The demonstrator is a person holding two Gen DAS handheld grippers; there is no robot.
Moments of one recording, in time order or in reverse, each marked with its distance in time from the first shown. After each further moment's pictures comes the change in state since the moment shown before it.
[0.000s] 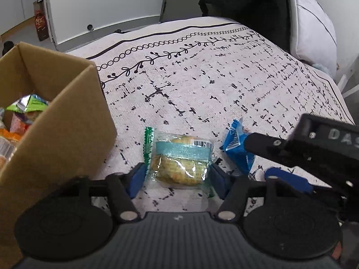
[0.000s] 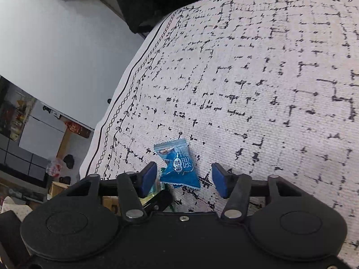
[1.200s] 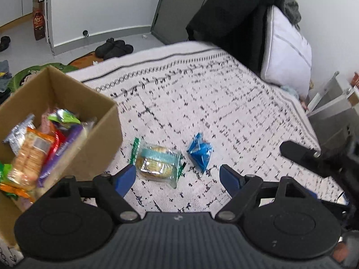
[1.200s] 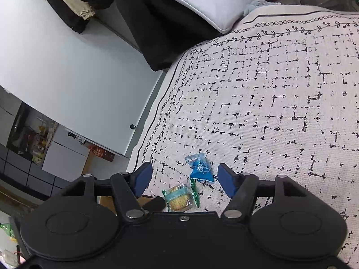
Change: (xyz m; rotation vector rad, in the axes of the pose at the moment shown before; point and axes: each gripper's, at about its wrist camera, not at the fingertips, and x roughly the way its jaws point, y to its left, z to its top) left arm -0.090 -0.003 0.003 -0.054 -0.027 -0.098; right arm -0.116 -0.003 -0.006 0.076 -0.126 0.109
